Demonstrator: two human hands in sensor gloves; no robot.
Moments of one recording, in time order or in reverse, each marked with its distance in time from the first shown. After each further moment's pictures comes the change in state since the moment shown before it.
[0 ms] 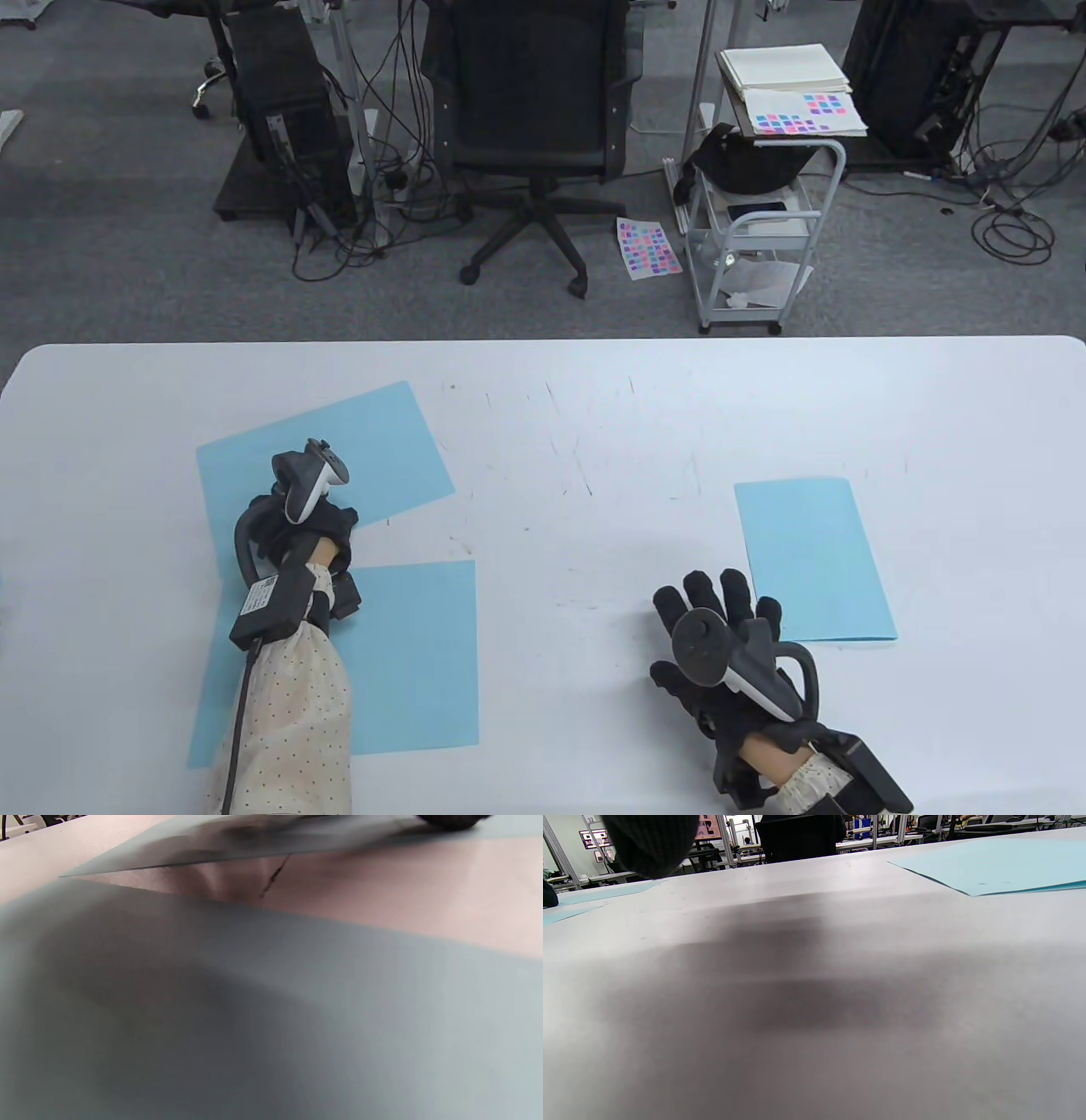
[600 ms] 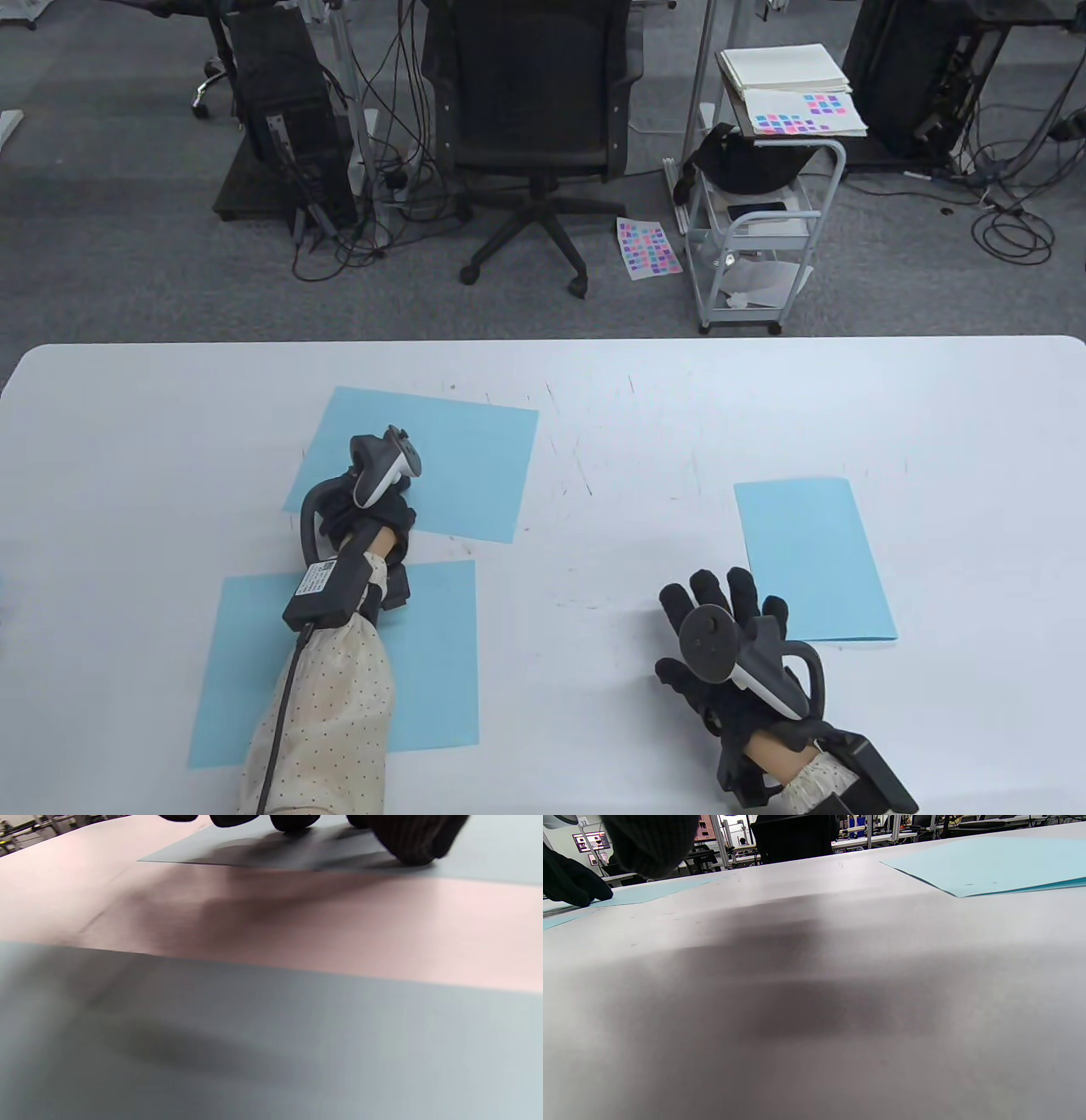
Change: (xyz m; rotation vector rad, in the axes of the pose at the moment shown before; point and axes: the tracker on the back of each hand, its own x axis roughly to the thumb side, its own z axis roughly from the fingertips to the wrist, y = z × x) left_hand 0.083 -0.005 0.045 0.047 -0.212 -0.149; right_hand -0.007 -0.003 -0.001 0.004 0.017 -0.019
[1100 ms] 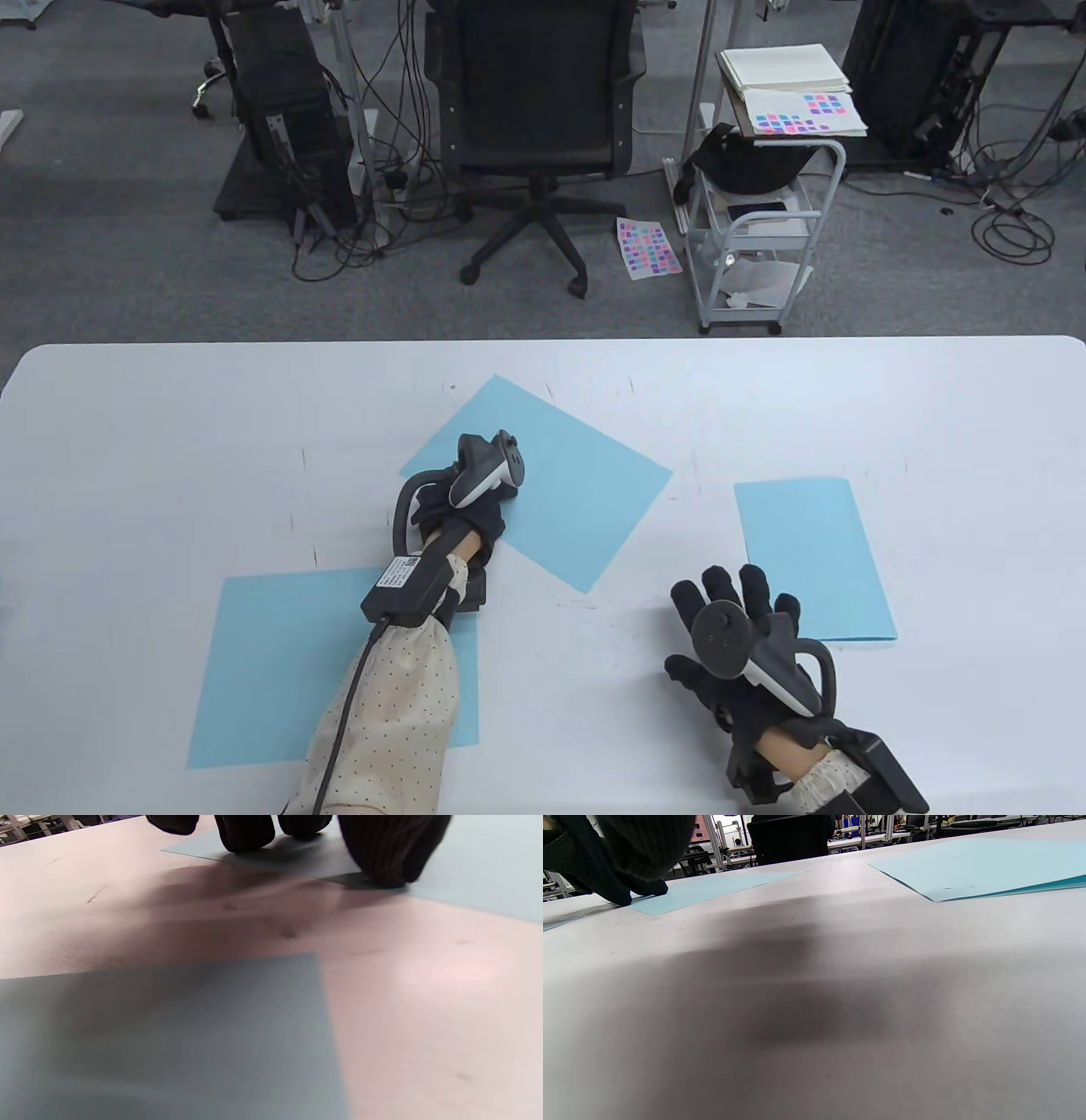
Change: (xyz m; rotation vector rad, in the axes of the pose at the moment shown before) left_hand 0.088 -0.002 0.046 0.031 -0.236 -0.098; right_hand -0.009 -0.004 0.000 -0.002 0.013 -0.007
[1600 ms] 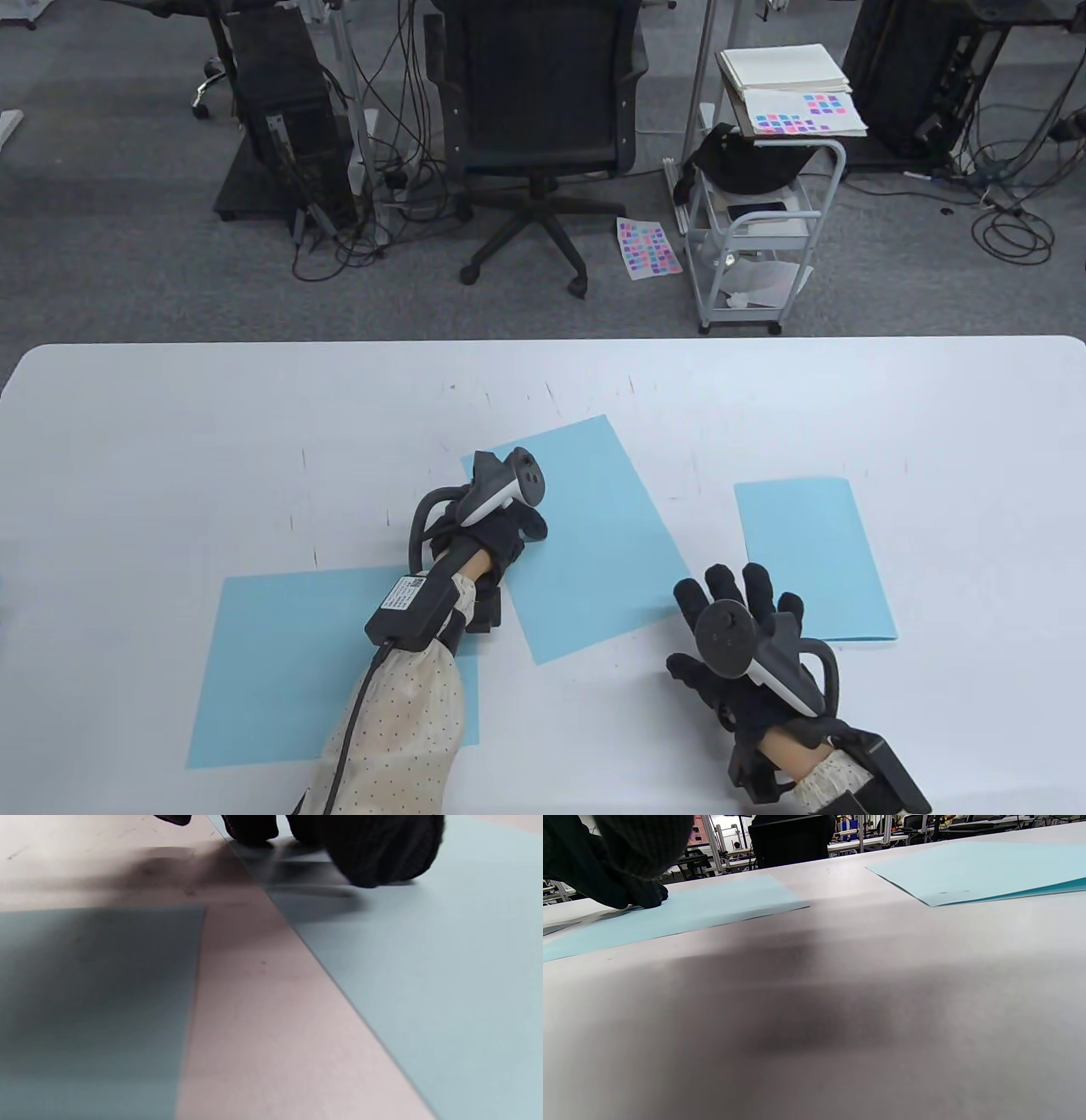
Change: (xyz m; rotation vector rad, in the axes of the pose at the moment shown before) left_hand 0.013 -0.013 0.027 -0.018 -0.206 0.092; right_hand -0.002 -0.002 0.001 -0.010 0.003 -0.004
